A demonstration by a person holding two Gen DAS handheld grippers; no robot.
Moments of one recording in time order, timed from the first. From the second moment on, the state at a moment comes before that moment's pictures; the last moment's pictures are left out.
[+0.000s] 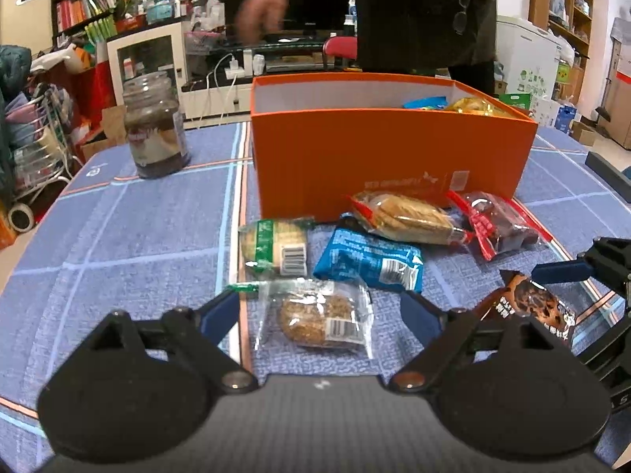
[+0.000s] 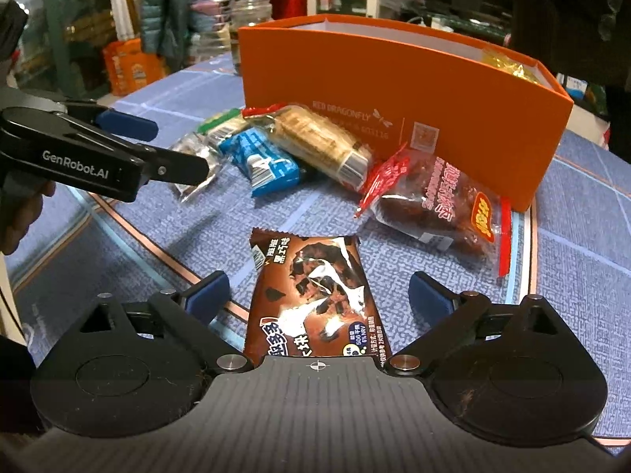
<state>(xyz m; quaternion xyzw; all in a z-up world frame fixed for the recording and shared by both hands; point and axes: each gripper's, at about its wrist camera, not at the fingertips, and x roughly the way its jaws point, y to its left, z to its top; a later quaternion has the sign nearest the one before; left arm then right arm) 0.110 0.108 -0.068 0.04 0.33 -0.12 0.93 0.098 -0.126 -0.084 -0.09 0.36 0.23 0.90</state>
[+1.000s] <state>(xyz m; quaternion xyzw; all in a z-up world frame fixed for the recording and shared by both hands) 0.137 0.101 -0.091 0.03 0.36 -0.10 0.93 0.099 -0.125 -0.085 -0.09 0.36 0.22 0.90</state>
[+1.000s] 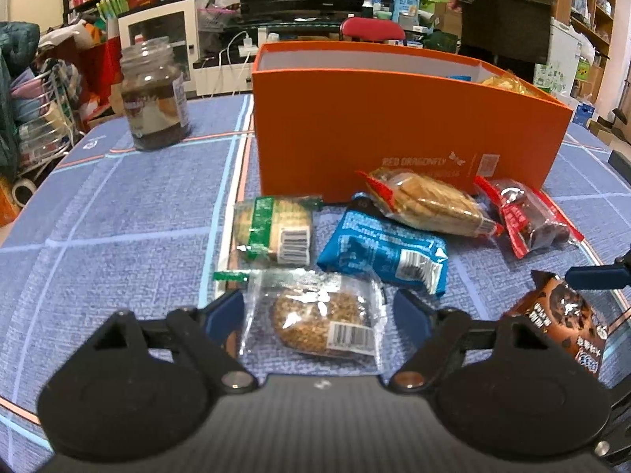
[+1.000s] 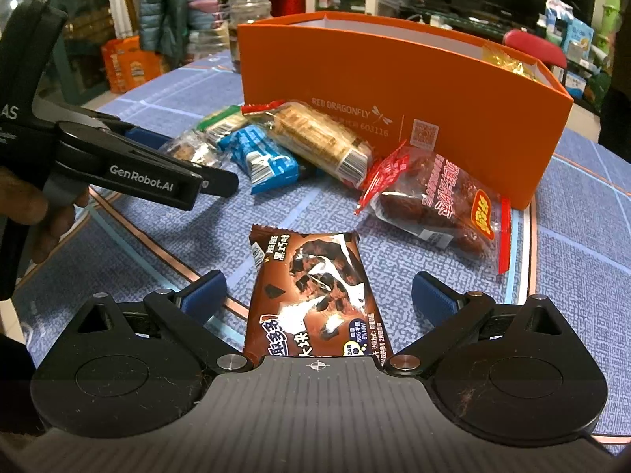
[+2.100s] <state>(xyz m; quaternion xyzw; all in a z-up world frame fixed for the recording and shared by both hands) 0.120 0.102 -0.070 0.02 0.36 -0.12 0.93 0.091 -0.123 -0.062 -0.13 0.35 0.20 0.91</state>
